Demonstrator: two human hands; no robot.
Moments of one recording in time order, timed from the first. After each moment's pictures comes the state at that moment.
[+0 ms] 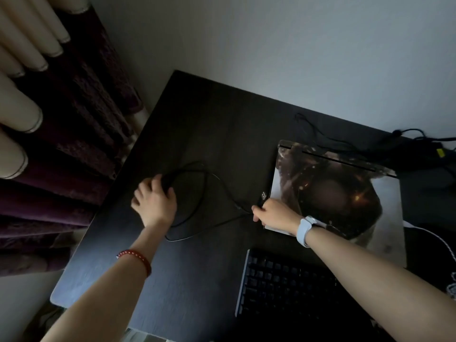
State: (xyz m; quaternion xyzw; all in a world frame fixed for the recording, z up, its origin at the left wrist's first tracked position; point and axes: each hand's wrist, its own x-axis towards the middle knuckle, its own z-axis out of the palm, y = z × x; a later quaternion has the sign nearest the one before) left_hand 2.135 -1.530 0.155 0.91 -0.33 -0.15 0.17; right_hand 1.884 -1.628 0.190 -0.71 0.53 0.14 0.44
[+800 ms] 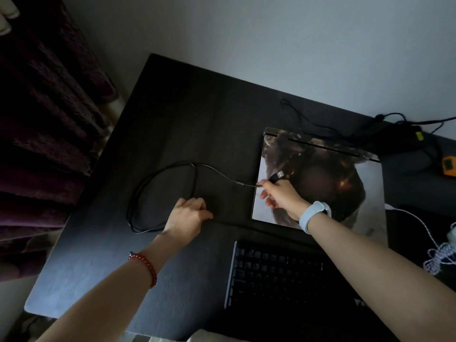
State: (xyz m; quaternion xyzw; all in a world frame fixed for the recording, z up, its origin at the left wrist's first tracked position) left_hand 2.071 -1.524 0.141 0.62 -0.77 -0.14 0.08; right_hand 1.857 -1.650 0.184 -0.48 0.67 -0.07 0.57
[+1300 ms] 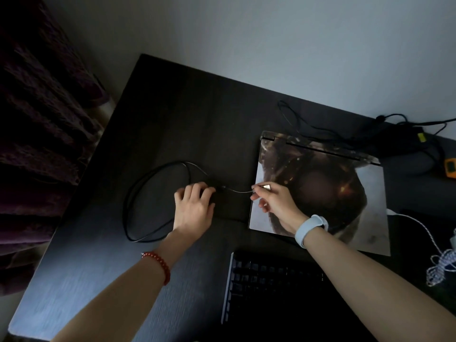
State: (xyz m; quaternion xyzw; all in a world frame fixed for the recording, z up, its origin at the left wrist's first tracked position) left_hand 2.046 -1.563 0.125 0.73 -0.66 -0.10 0.15; right_hand 1.859 -1.649 0.178 -0.45 0.64 -0.17 0.60
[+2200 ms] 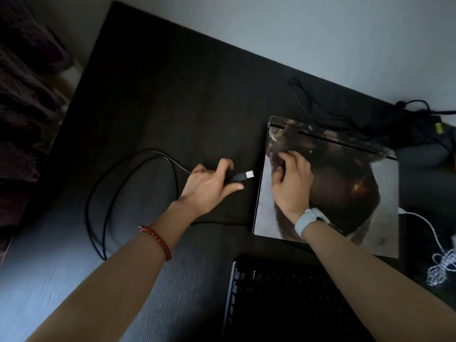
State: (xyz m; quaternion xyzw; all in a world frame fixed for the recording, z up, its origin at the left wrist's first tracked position) left_hand 2.048 -1.635 0.111 0.63 -0.71 -0.25 0.18; right_hand 1.865 -1.678 0.151 -0.72 0.68 -0.10 0.13
